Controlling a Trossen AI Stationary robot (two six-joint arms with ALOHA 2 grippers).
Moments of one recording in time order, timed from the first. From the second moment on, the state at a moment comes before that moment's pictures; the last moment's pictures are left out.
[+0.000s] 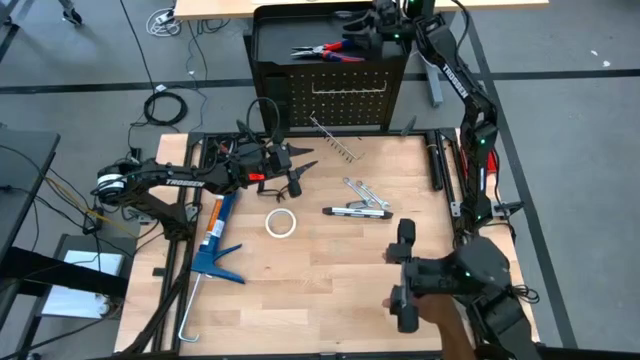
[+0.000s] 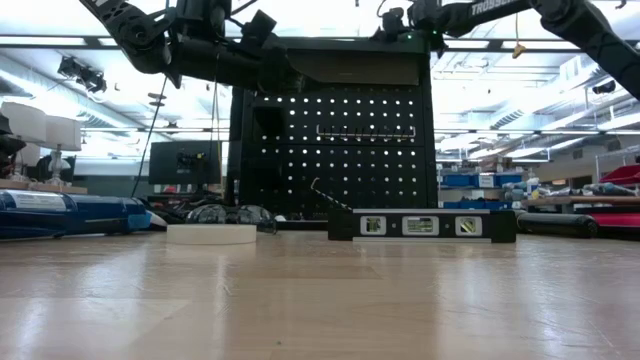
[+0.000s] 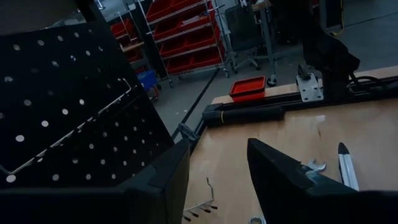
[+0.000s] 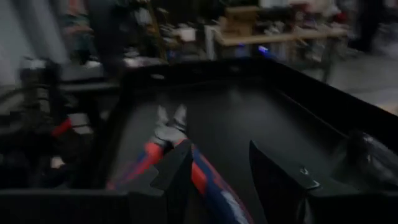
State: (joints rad) left arm 0.32 1.41 0.70 0.68 -0.05 0.31; right arm -1.05 2.07 2.34 -0.38 -0.96 -0.04
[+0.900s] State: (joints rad) left arm 0.32 1.41 0.70 0.67 -0.05 0.31; right arm -1.05 2.03 2.36 -0.22 -0.54 -0.13
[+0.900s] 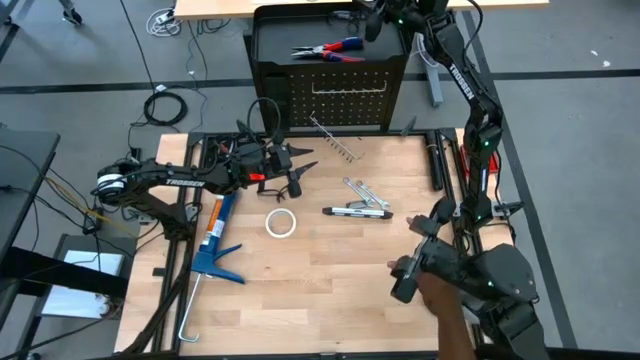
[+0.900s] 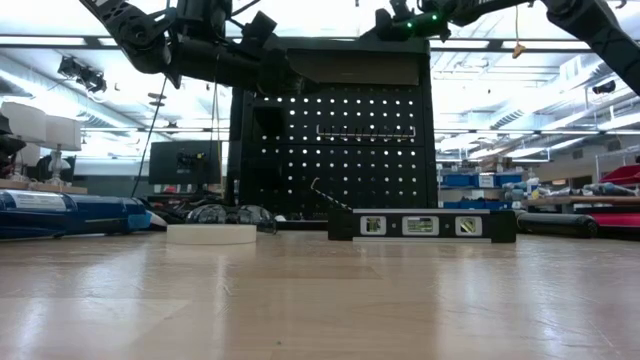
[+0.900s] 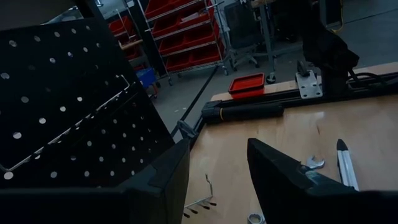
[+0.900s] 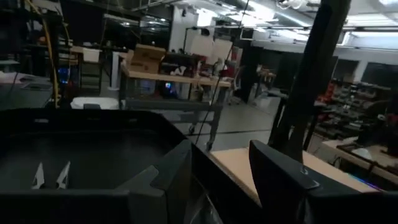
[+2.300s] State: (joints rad) left arm 0.32 1.41 0.70 0.73 -0.05 0.31; right arm -0.87 2.06 2.36 0.14 0.18 -0.49
